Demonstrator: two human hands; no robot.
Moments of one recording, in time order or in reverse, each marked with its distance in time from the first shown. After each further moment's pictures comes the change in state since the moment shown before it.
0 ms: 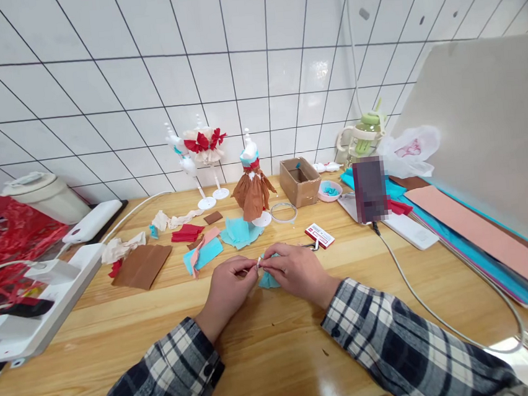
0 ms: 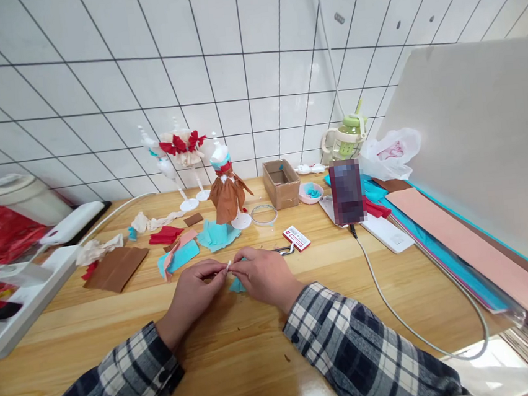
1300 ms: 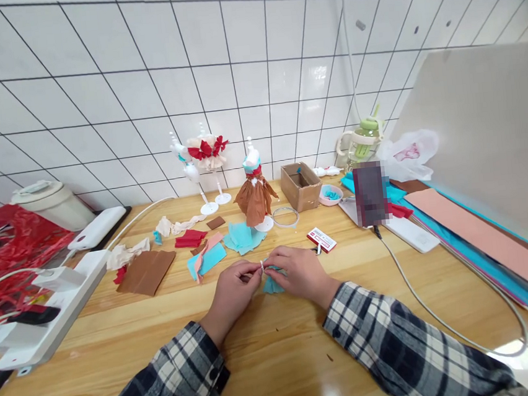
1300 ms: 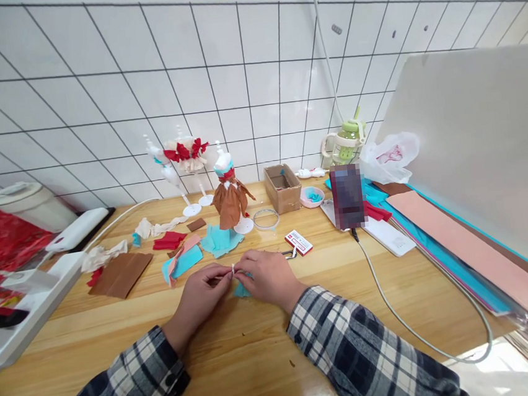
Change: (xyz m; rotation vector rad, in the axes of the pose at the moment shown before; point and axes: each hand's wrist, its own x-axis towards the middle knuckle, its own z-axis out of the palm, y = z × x) left_hand 0.001 -0.013 0.004 -0.039 -0.032 -0.006; right_hand 0.004 0.005 0.004 -0.024 -0.021 0.028
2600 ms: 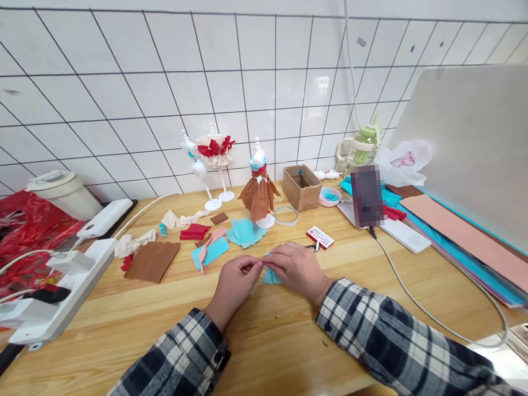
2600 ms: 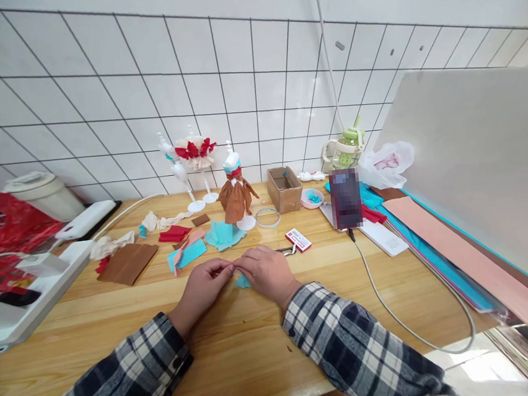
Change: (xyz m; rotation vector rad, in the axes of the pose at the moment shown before) left_hand -0.006 0.004 -0.001 -0.102 -0.025 -0.094; right_hand -0.005 -0.006 0.007 -0.065 0.147 -0.101
